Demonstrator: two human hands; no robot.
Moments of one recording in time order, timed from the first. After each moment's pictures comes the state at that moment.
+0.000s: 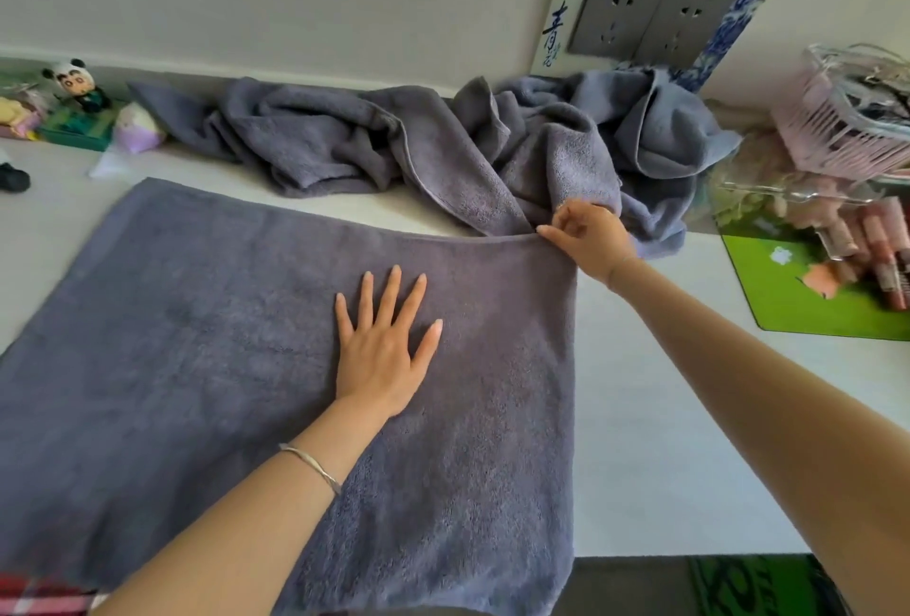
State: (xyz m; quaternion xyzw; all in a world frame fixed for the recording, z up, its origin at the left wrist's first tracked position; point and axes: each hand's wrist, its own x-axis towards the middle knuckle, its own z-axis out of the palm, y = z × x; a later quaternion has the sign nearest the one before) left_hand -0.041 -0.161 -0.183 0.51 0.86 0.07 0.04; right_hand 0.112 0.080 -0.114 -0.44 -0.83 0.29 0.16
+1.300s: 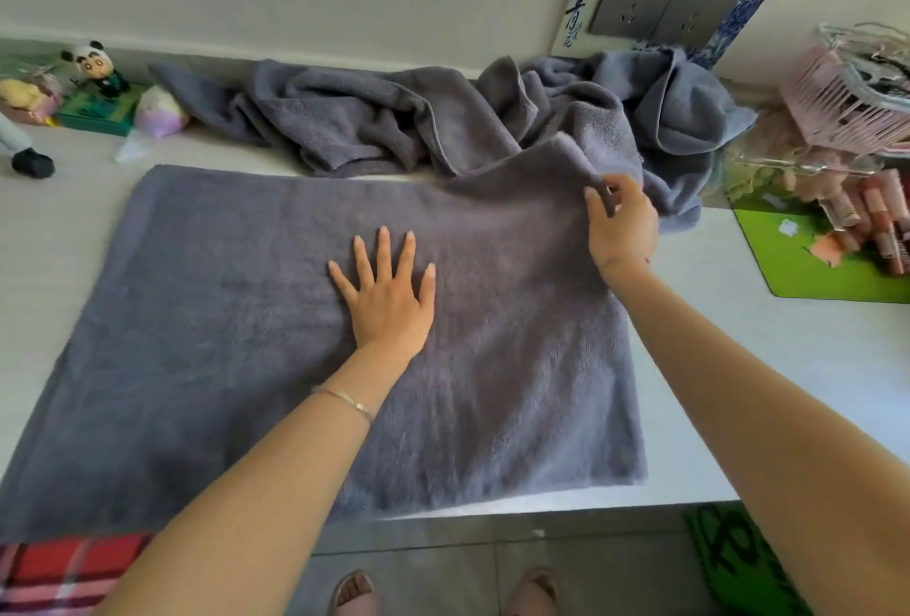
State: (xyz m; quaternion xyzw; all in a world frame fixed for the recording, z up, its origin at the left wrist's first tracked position) left_hand -0.077 -0.154 -0.172 0.43 0.90 0.08 0.08; right_hand 0.086 0.015 -0.092 -0.59 -0.70 0.23 0.32
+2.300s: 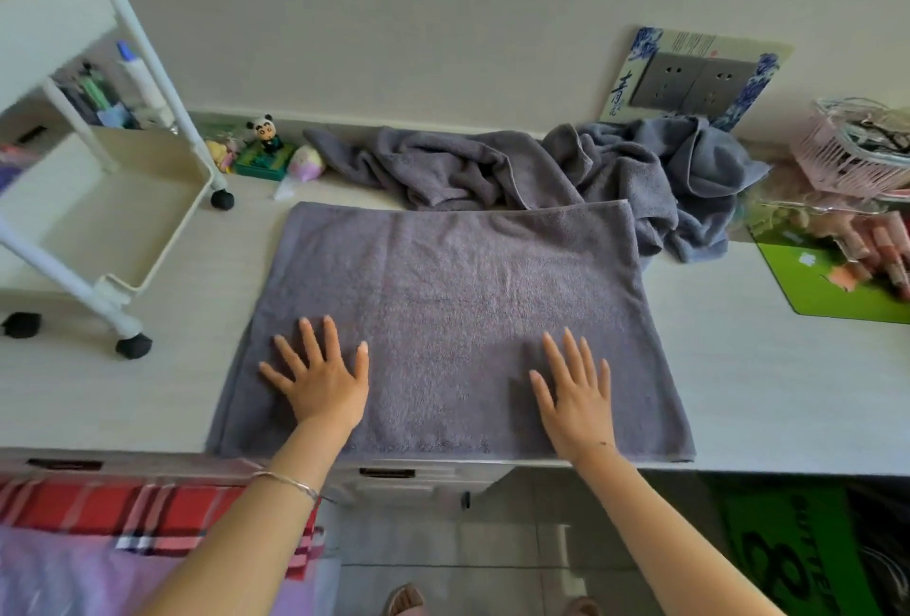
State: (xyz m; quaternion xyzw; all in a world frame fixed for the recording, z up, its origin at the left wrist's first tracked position) left_hand -0.157 -0.350 -0.163 0.29 0.95 0.04 0.13; right_hand 0.102 -0.211 -0.157 -0.49 -0.86 0.14 0.02
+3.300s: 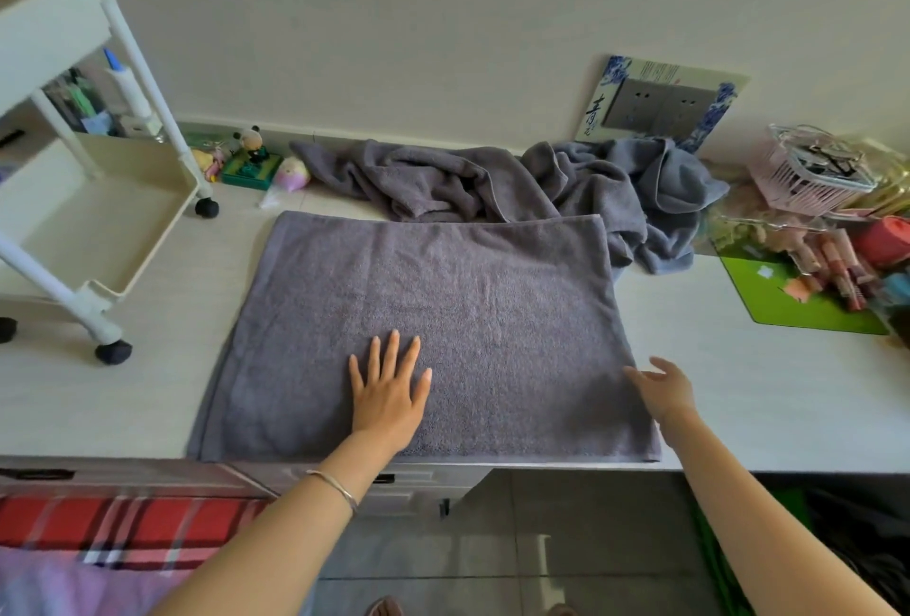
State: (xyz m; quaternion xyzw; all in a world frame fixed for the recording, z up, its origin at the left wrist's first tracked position) left_hand -0.096 -0.328 -0.161 0.48 0.86 0.08 0.16; right_hand 0.182 -0.130 -0.118 -0.71 -0.54 0.41 0.18
